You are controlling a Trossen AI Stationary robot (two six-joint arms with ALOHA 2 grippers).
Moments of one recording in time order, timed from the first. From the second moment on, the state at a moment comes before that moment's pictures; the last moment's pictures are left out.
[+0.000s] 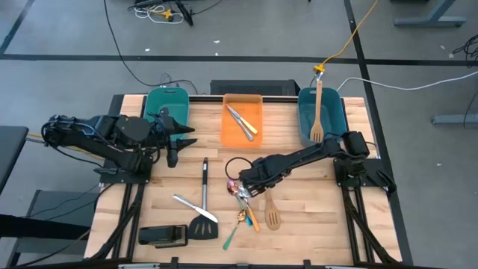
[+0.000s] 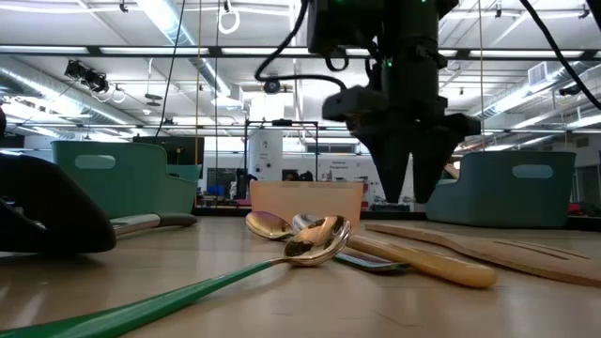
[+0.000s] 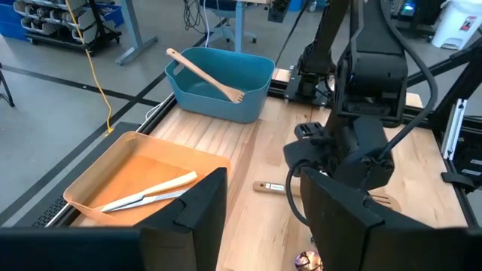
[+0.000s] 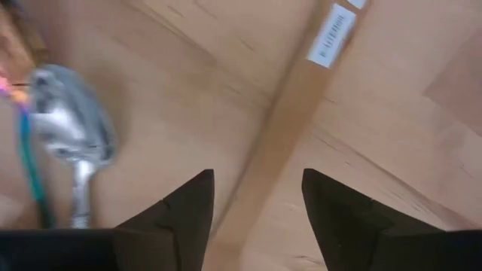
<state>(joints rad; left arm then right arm) -0.19 0.92 1.17 -0.65 -0.47 -0.25 0.19 1.98 1.44 -1.00 0.04 1.19</state>
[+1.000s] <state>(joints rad) -0.19 0.92 1.17 -0.65 -0.47 -0.25 0.20 1.98 1.26 -0.78 0.00 1.34</state>
